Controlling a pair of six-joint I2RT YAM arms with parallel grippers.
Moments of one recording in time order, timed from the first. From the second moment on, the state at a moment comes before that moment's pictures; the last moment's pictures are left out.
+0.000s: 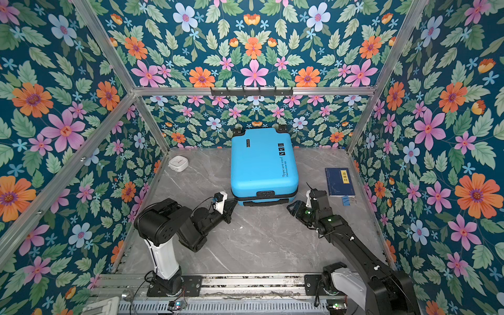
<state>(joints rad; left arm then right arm) -0.53 1.89 0.28 1.52 0.19 -0.12 0.27 1.03 0.54 -0.28 -0.36 0.87</state>
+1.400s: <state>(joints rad) -0.54 1.61 0.37 0.94 0.19 -0.08 0.58 1.48 0.35 0.66 -0.05 1.35</state>
